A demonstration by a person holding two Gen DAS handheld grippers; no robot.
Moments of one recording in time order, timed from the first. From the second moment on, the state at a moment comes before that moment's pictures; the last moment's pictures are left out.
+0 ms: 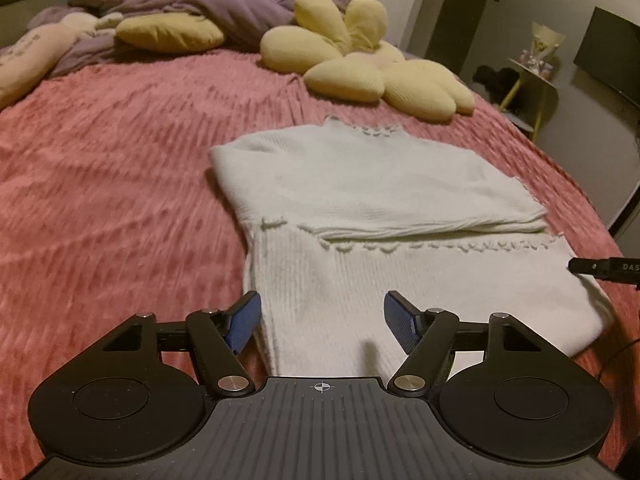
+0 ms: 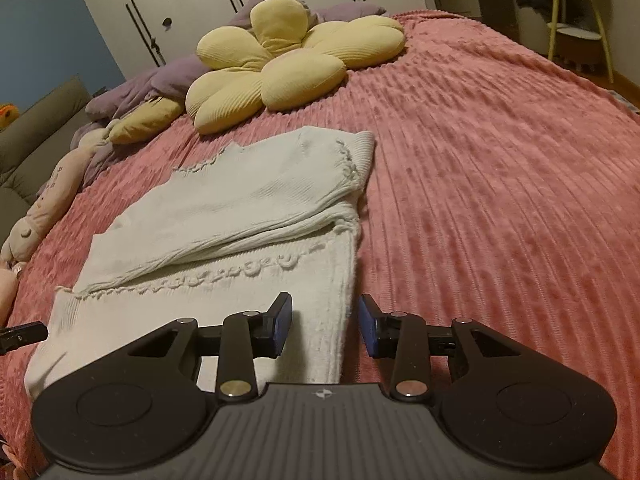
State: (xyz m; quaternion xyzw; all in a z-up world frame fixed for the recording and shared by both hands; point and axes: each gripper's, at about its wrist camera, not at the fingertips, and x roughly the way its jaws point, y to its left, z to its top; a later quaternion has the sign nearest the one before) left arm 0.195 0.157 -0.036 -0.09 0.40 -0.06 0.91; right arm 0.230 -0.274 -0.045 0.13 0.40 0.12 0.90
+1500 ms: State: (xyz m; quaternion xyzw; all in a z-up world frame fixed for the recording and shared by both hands) left arm 0.222 0.159 0.011 -0.10 0.32 -0.04 0.94; right arm 0.248 -0.242 -0.007 0.01 0.34 0.13 0.93
